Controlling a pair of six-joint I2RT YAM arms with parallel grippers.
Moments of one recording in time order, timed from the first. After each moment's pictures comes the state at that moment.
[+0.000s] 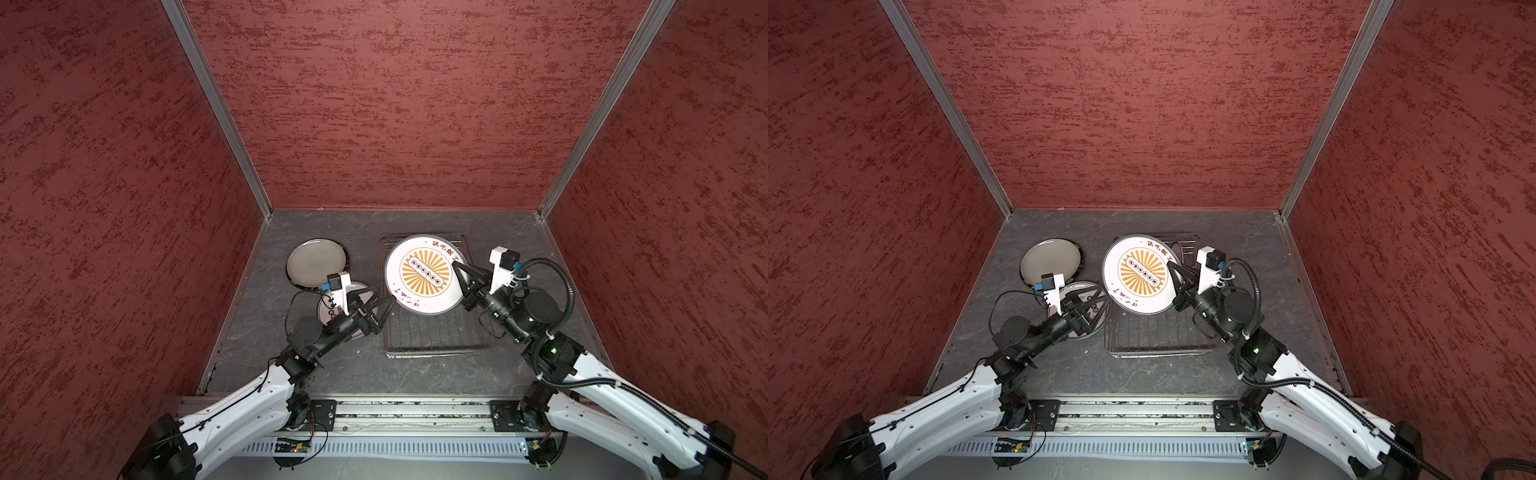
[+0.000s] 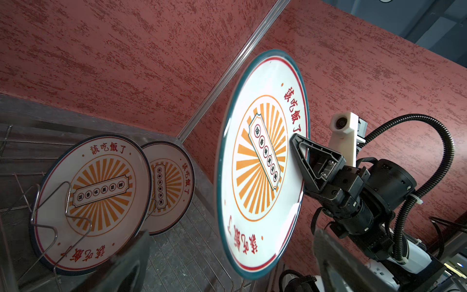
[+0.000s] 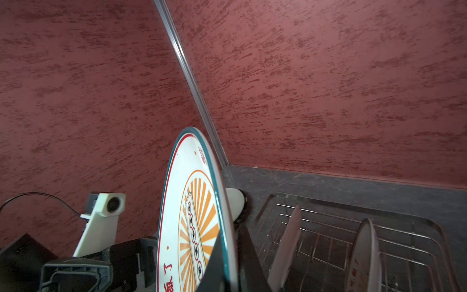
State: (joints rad) left arm -0.72 0.74 0.25 0.70 0.20 -0.77; right arm 0.78 0.77 0.63 0.30 0.04 0.39
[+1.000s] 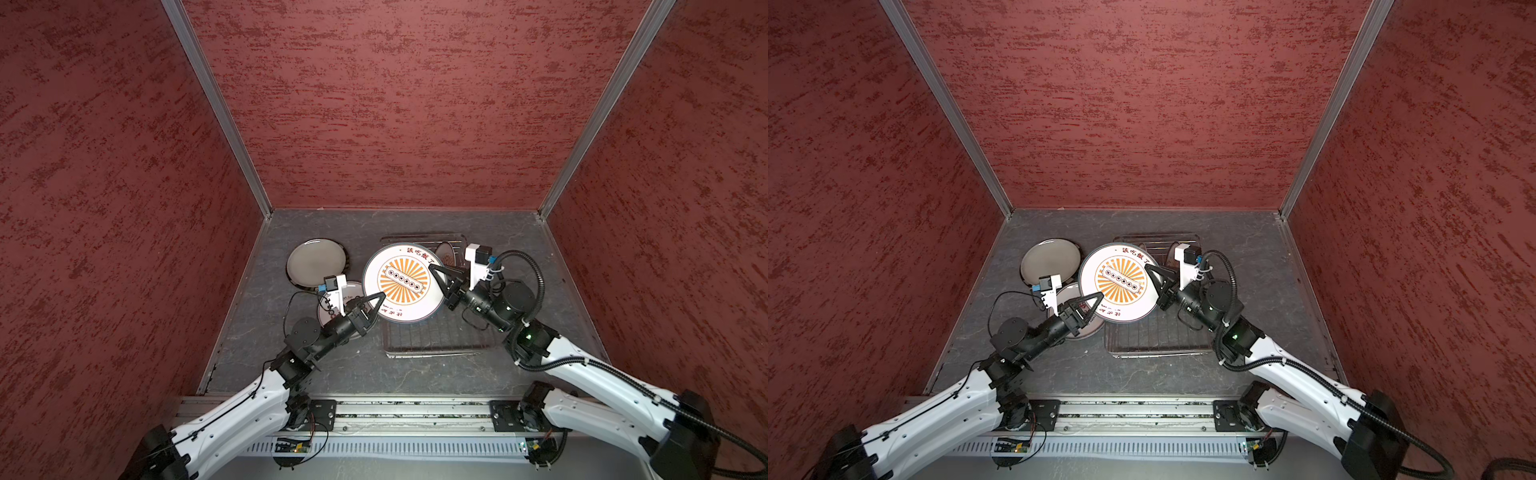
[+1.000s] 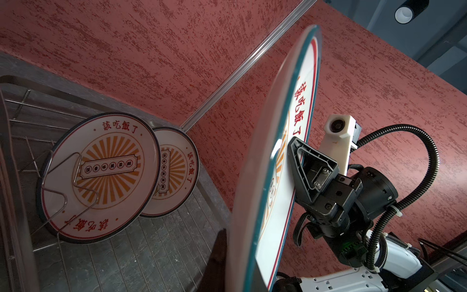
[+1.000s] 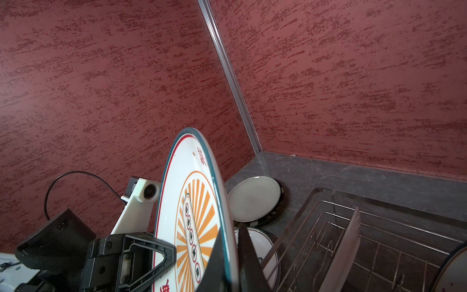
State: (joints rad) left arm -0.72 0.68 0.24 0.58 0.16 -0.89; right arm 0.77 0.96 0.63 0.47 -0.12 0.43
